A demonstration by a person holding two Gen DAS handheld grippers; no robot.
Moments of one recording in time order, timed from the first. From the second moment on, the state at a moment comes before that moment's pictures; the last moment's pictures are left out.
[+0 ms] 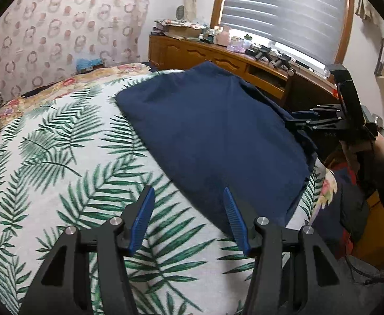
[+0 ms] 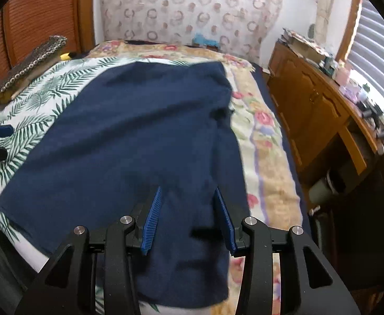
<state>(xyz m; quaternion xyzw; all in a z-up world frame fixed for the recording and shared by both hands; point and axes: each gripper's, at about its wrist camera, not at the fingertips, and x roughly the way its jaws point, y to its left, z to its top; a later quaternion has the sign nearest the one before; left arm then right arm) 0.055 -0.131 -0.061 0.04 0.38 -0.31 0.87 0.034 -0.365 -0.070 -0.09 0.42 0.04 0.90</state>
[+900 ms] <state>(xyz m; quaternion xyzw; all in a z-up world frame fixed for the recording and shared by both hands) 0.039 -0.150 -0.078 0.05 0.42 -0.34 0.84 0.007 -0.341 -0.064 -0.05 0.39 0.07 0.92</state>
